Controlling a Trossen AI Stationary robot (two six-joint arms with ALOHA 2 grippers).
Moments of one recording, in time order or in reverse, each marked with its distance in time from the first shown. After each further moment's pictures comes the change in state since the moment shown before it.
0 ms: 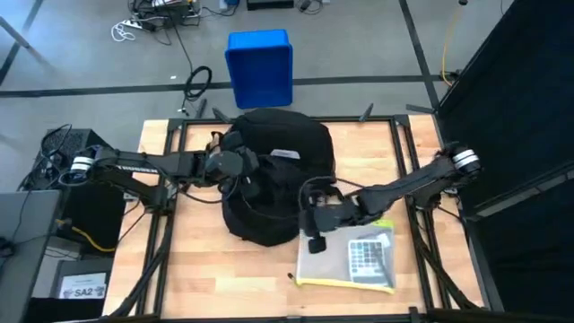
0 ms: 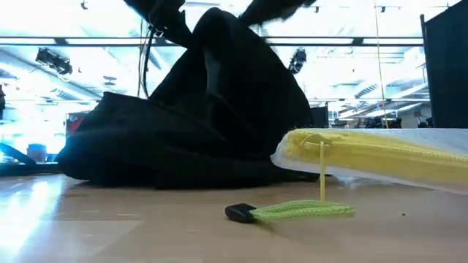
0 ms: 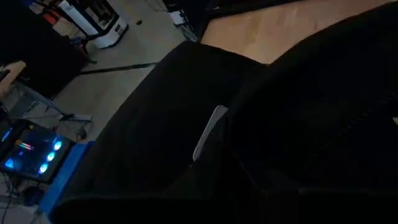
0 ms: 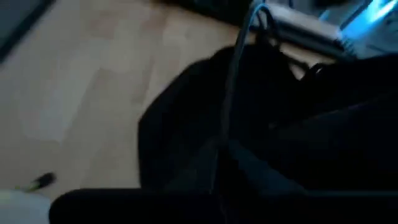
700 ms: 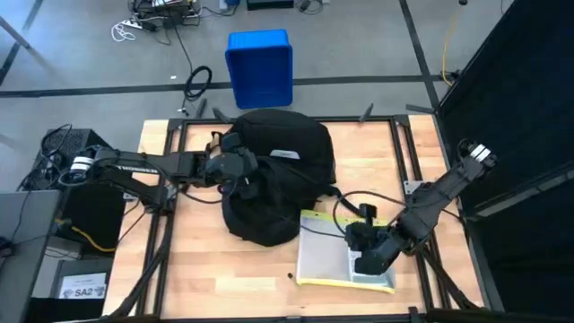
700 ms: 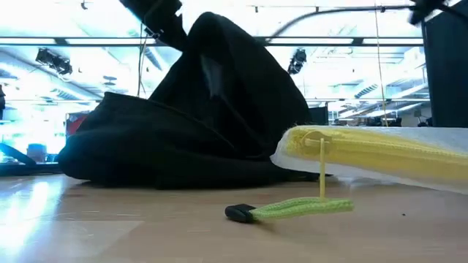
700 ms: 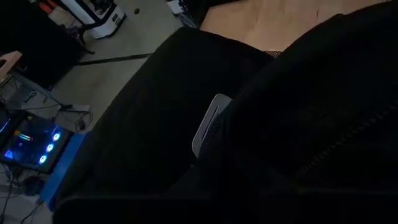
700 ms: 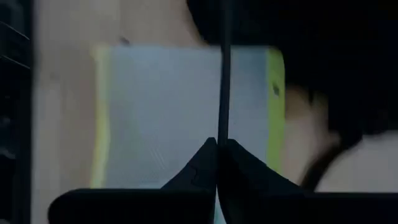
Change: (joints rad) left arm 0.000 0.000 0.000 -0.027 -0.001 -0.016; right arm 0.343 -0.092 0.002 -0.705 0.035 0.874
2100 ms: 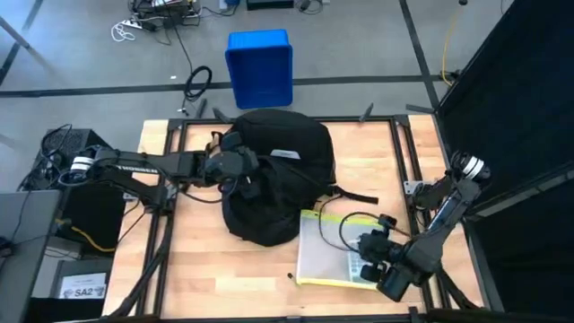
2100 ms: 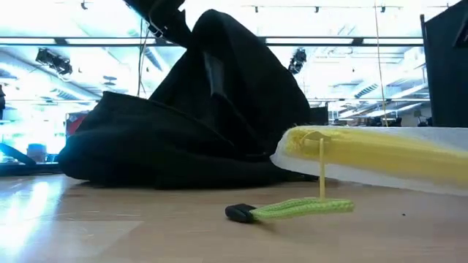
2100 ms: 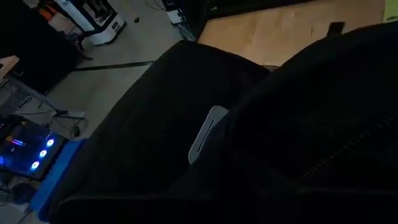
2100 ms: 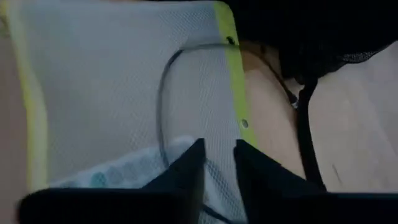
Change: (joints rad) left arm 0.000 0.000 0.000 0.049 0.020 0.002; right arm 0.169 0.142 0.011 -0.218 0.193 0.398
